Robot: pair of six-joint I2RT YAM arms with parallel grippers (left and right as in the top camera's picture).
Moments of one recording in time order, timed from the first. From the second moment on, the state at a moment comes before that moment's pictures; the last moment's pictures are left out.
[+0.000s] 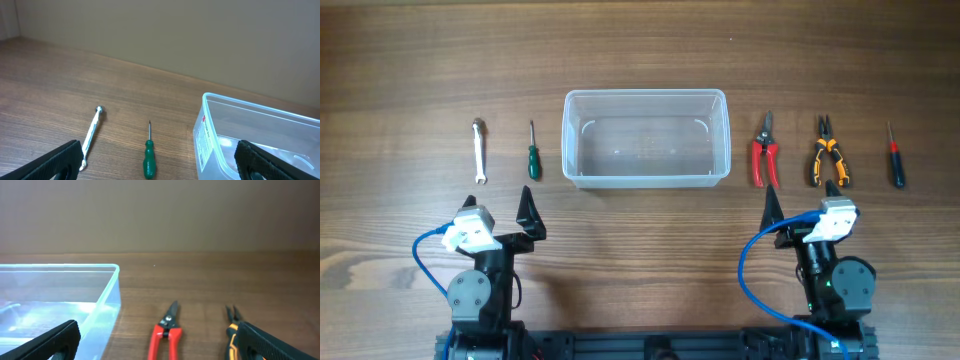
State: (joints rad) left arm -0.02 0.01 0.04 -0.13 -0.08 -0.25; right arm 0.01 0.09 0.01 0.00 -0.07 0.05
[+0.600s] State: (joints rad) left arm -0.02 0.01 0.04 -0.13 -0.08 -0.25; right arm -0.14 0.47 0.74 -0.53 0.16 -0.03
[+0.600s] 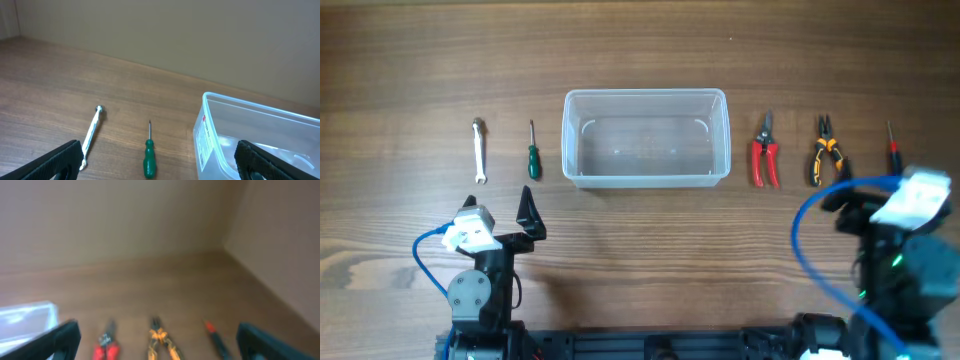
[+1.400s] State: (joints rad) left arm -0.02 0.01 0.04 -0.13 -0.08 -0.25; right arm -0.85 1.82 1.93 -1.37 -0.29 -0.52
